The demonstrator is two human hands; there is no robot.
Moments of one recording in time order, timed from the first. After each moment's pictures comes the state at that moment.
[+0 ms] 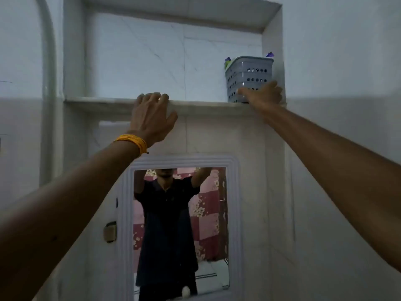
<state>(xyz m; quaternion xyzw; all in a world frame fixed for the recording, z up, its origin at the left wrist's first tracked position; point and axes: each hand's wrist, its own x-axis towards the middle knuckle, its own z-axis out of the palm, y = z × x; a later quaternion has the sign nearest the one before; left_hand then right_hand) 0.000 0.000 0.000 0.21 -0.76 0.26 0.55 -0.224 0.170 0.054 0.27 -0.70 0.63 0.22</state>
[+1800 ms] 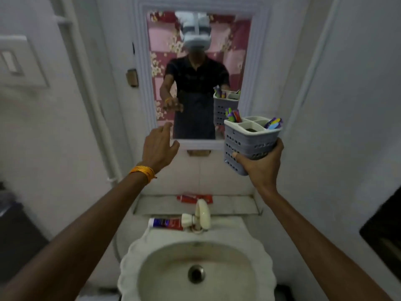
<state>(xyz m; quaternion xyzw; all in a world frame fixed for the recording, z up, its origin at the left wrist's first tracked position) 0.055 0.062 -0.410 0.37 -0.86 -0.04 0.35 -0.153 0.254 -0.441 0.34 -0.64 0.69 0.04</state>
